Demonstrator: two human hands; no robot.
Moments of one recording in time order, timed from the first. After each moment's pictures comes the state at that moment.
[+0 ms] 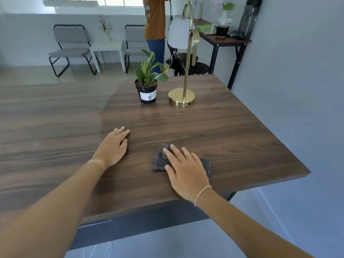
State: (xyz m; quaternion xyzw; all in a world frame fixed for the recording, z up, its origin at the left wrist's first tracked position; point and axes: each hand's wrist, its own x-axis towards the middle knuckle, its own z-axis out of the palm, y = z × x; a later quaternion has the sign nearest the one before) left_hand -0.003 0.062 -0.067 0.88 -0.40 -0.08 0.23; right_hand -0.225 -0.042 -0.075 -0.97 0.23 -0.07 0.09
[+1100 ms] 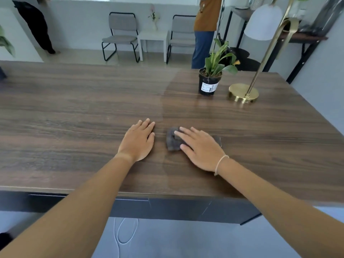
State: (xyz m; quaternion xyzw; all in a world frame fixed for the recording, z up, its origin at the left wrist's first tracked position) left_hand 0.034 0.164 -0.078 0.92 -0.36 -0.02 0.13; right_hand -0.104 -0.008 -0.077 -0.99 0.06 -0.04 0.10
